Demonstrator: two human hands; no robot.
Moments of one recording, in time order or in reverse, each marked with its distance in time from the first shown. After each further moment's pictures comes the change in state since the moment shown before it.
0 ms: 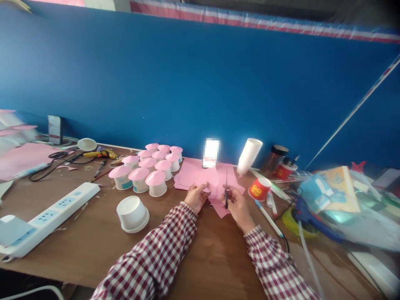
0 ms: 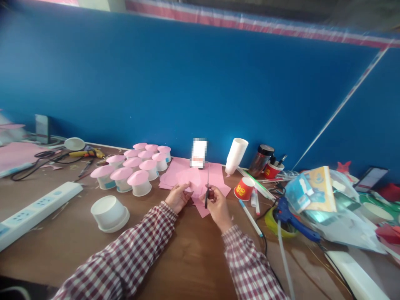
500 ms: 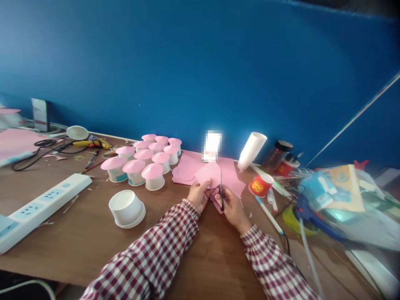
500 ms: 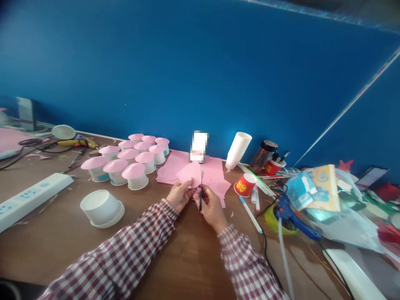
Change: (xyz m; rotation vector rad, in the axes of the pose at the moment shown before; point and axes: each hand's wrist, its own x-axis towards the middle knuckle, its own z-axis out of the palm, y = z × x) left_hand -0.004 -0.014 0.007 -0.043 0.005 -0.005; right_hand -0.012 -0.012 0.015 -0.203 -0.177 -0.035
